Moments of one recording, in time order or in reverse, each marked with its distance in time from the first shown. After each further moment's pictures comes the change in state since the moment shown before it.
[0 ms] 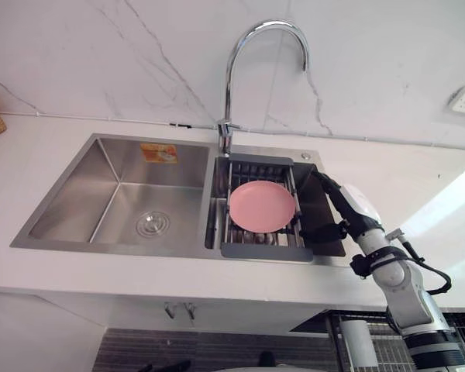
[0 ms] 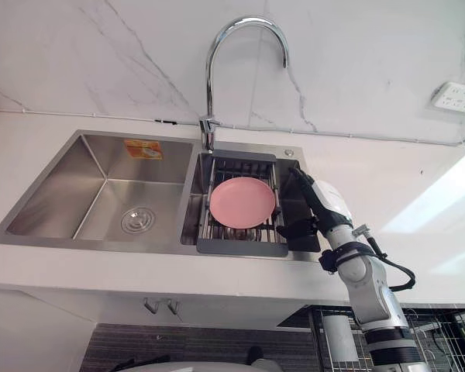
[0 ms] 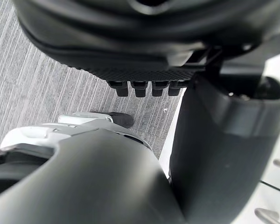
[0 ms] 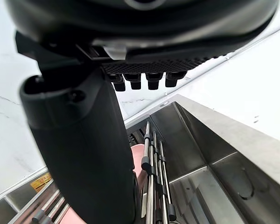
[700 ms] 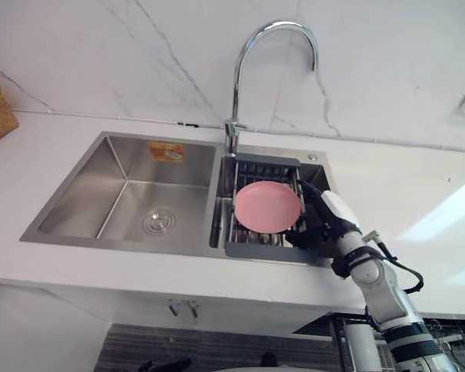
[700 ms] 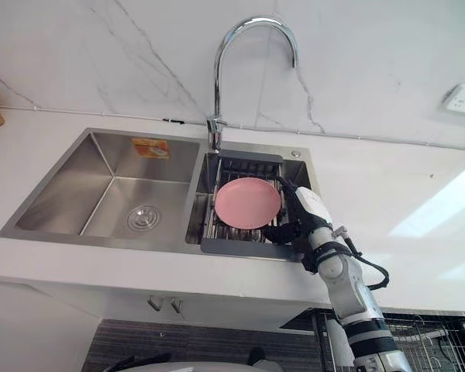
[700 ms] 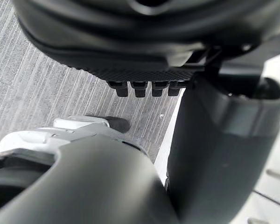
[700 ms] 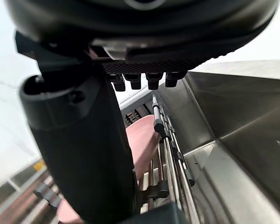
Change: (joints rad) left arm 0.001 -0.017 0.000 -0.019 -0.001 -0.033 0.065; right arm -0.079 0.065 0.127 0.122 -0.137 0.051 -0.076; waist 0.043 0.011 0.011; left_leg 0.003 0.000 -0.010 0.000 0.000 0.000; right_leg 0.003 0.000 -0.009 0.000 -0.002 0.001
